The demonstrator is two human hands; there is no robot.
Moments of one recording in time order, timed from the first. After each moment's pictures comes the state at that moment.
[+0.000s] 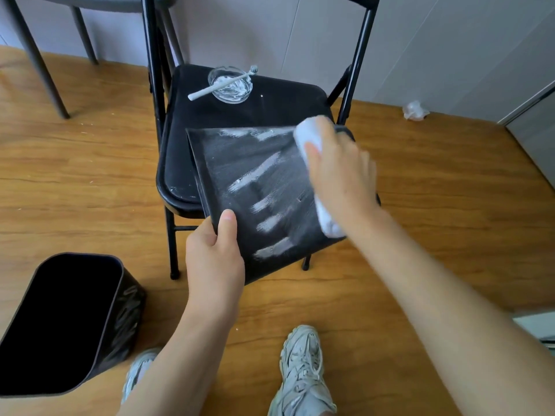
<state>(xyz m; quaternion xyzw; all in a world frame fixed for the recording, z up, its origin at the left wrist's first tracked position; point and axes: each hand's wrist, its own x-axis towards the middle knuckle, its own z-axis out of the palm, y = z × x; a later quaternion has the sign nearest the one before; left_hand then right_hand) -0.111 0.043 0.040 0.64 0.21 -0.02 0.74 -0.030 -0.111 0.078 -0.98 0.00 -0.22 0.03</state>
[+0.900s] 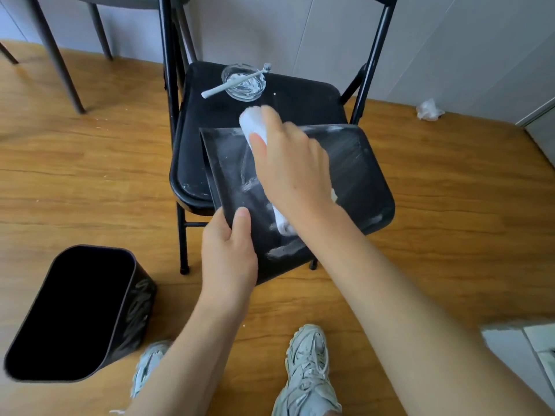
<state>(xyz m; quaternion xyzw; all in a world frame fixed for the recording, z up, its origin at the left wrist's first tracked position) -0.104 0.049 0.044 0.64 0.16 -0.03 0.75 -0.023 -0.035 0.081 -0.97 -0.07 -0.21 0.07</state>
